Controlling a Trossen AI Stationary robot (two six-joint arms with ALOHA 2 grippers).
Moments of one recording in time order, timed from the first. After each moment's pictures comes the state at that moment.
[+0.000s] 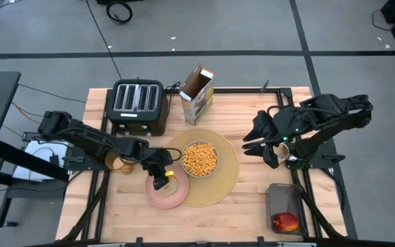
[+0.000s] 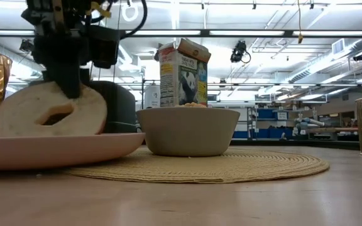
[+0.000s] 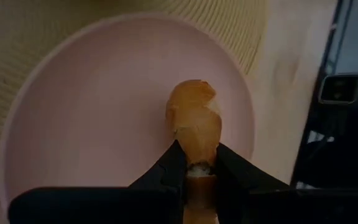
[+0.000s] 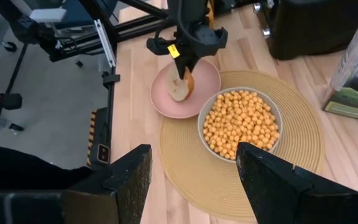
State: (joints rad) left arm -0.21 1.39 0.74 -0.30 0.25 -0.75; right arm 0.34 1.28 1.72 -1.14 0.13 0.48
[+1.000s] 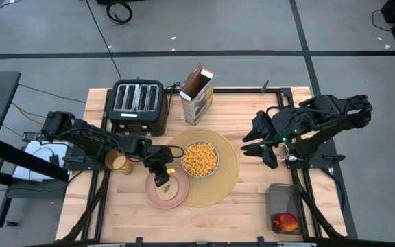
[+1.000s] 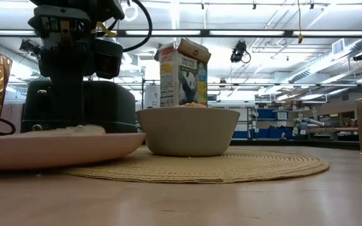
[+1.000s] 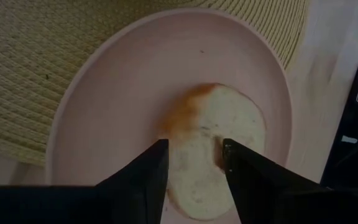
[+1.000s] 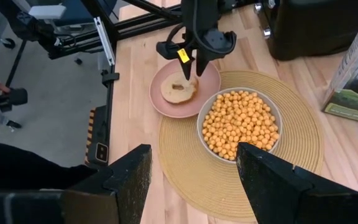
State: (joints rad) left arm -0.16 1.44 0.74 -0.34 0.25 -0.69; right arm 0.34 1.29 1.72 -1.14 0.13 0.46
